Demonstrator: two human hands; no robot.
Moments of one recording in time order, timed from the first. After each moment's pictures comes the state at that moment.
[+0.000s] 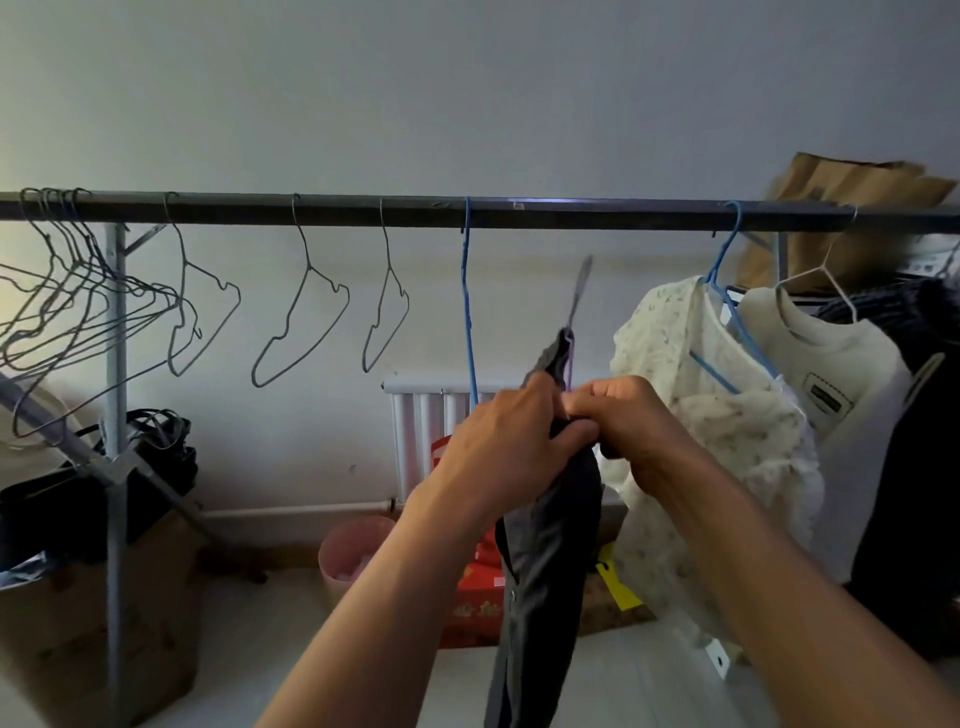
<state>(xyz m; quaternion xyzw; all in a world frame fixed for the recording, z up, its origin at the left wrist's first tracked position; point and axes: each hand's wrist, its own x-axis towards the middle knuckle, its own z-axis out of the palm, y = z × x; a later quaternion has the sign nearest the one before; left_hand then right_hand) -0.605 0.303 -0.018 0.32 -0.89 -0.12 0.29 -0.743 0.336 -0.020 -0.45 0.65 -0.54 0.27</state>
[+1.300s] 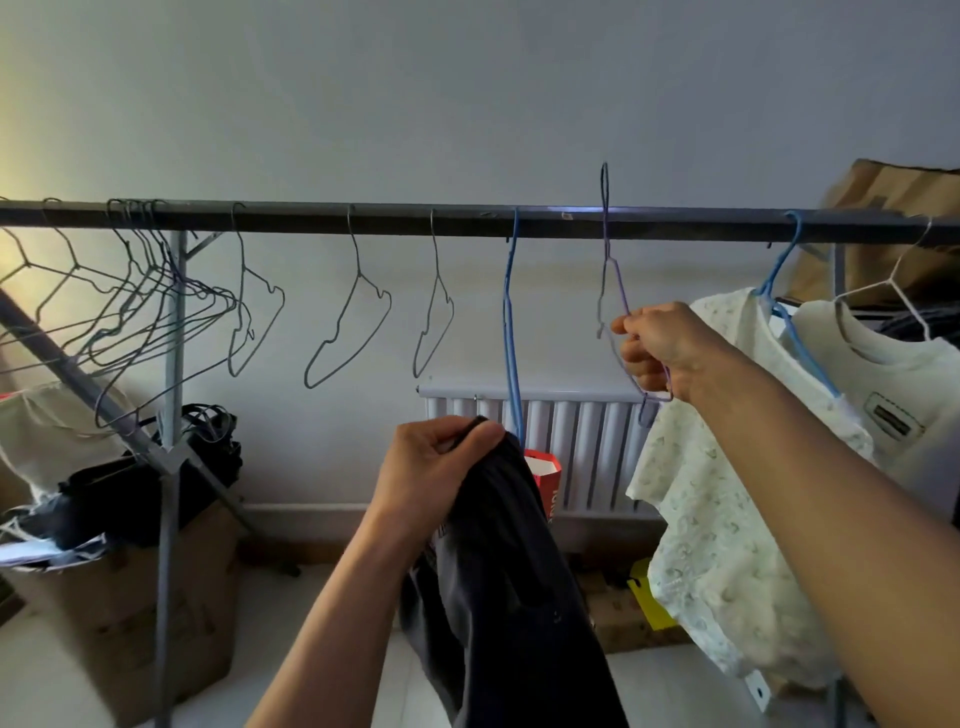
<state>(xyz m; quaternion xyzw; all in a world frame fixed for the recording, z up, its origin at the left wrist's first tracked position) -0.529 0.273 -0.054 0.38 -0.67 -0.42 0.48 -0.757 0.278 0.040 -0.38 0.67 -0.56 0.29</state>
